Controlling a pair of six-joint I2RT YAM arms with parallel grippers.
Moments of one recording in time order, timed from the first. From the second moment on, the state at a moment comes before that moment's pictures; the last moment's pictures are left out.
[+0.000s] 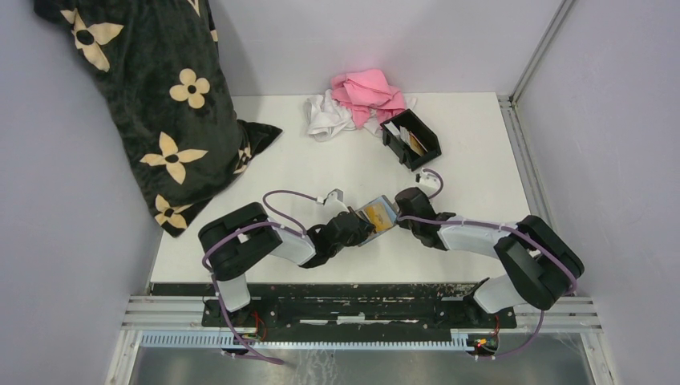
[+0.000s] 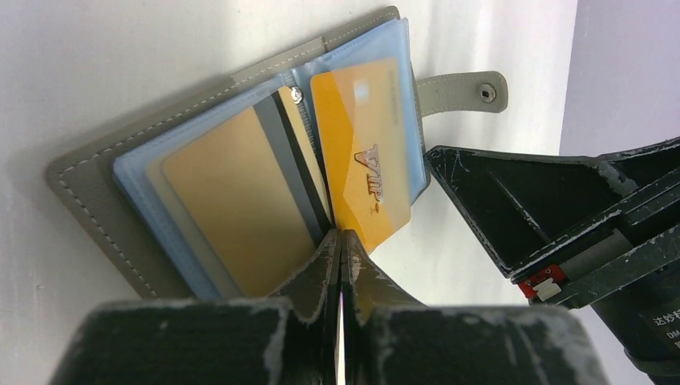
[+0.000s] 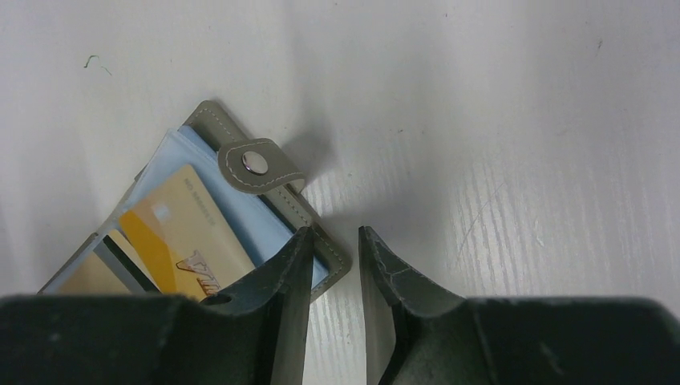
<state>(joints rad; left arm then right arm) -1.02 1.80 0.60 0.63 -0.33 -1.24 0.67 1.45 0.55 0.06 0.44 0.79</state>
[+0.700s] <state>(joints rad) -1.04 1.78 0.60 0.60 -0.35 -1.24 0.70 1.38 0.49 0.05 0.43 0.82</state>
